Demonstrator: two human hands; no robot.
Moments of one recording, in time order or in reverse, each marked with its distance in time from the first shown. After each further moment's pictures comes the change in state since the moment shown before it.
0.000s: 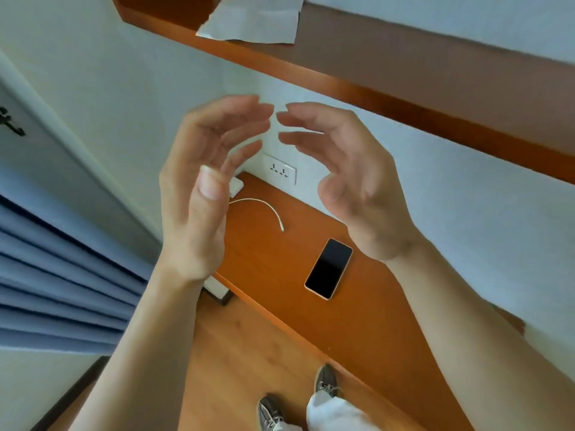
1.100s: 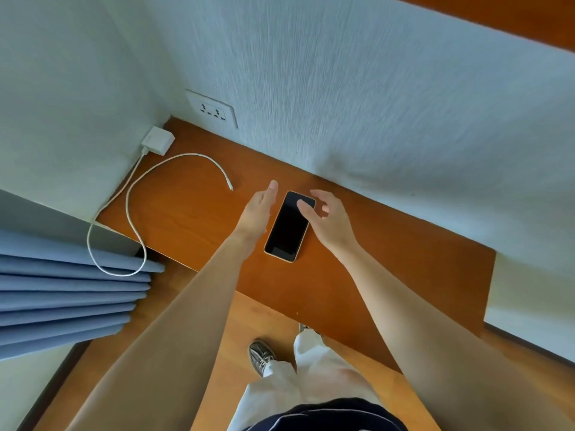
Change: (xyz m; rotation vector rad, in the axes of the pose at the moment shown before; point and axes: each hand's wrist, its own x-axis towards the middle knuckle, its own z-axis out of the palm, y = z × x) left_hand -0.073 -0.310 0.100 0.224 -0.238 -1.232; right_hand -0.164 0.273 -0.036 -0.243 0.333 1.034
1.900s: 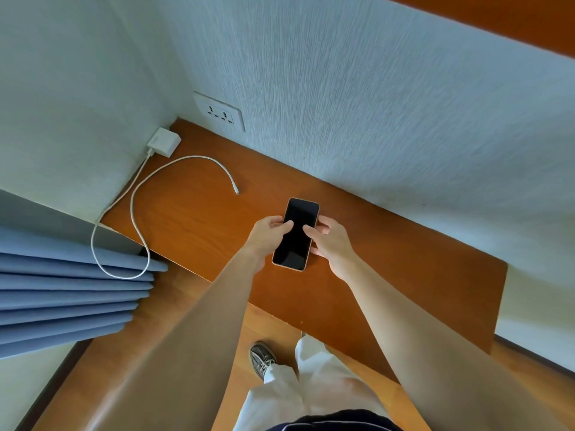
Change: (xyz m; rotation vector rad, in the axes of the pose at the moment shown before) left_hand 0.015 -0.031 0.014 -0.057 0.007 -0.150; right_hand 0.019 0.040 0.023 0.329 -0.104 0.390
